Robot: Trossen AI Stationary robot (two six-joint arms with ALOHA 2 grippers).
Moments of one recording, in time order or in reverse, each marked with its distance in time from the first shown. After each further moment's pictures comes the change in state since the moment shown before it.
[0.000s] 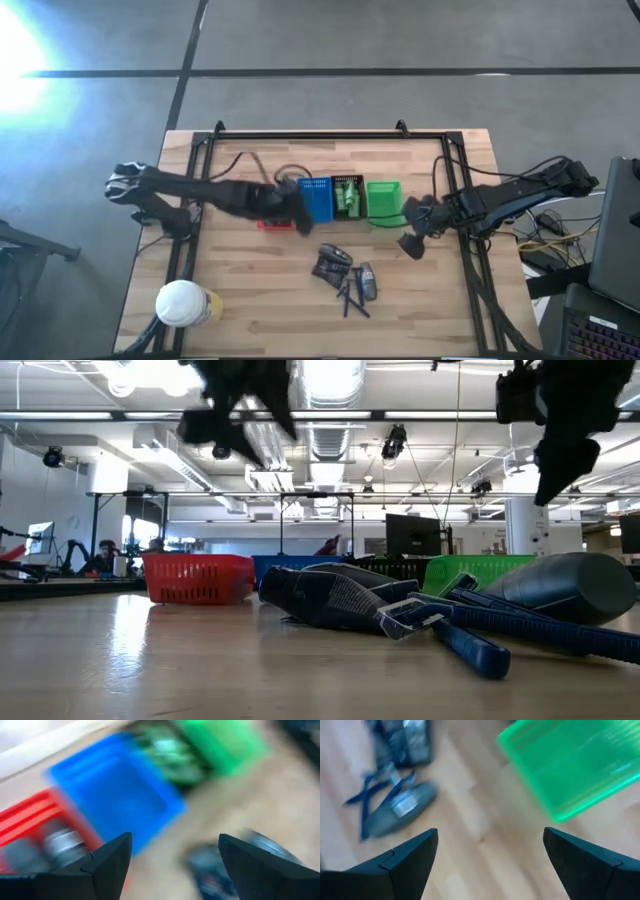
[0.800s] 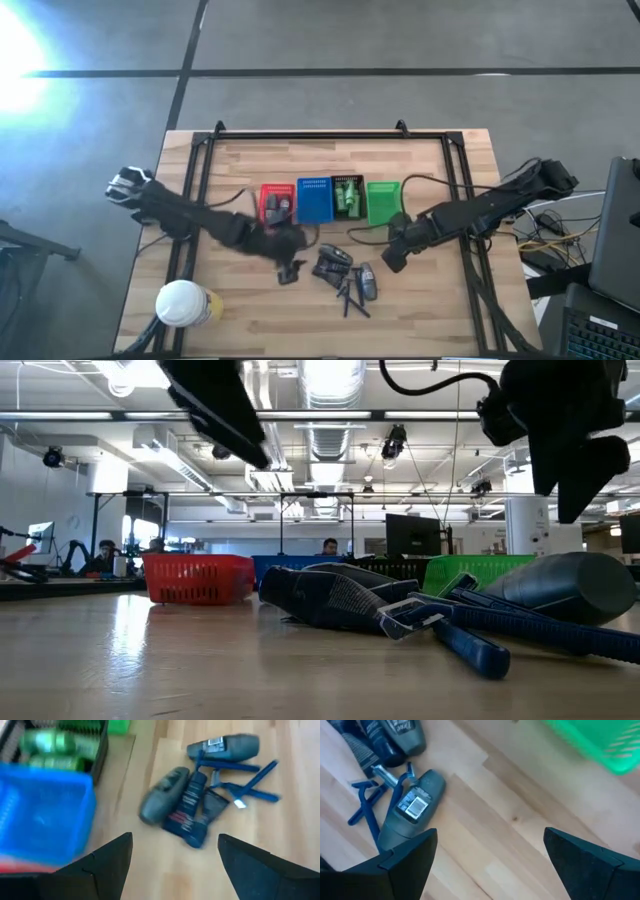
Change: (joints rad) left arm -0.180 0.035 -0.108 0.152 0.071 0.567; right arm 0.079 0.262 0.121 -0.016 -0.058 0.382
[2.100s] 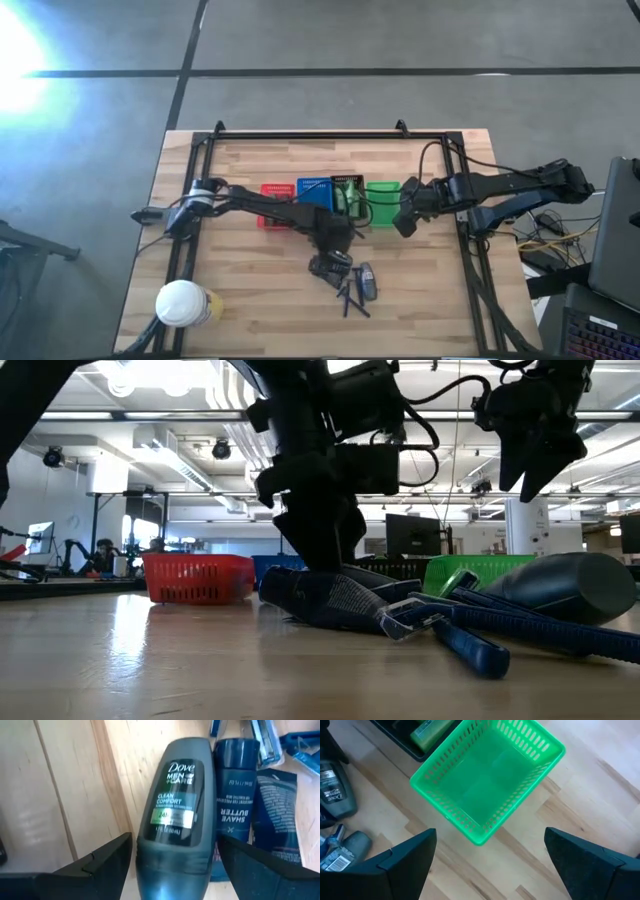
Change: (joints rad) left arm 0.241 0.592 0.434 -0.158 0.425 0.482; right arm -0.257 -0.173 0.015 -0.201 0.219 -0.329
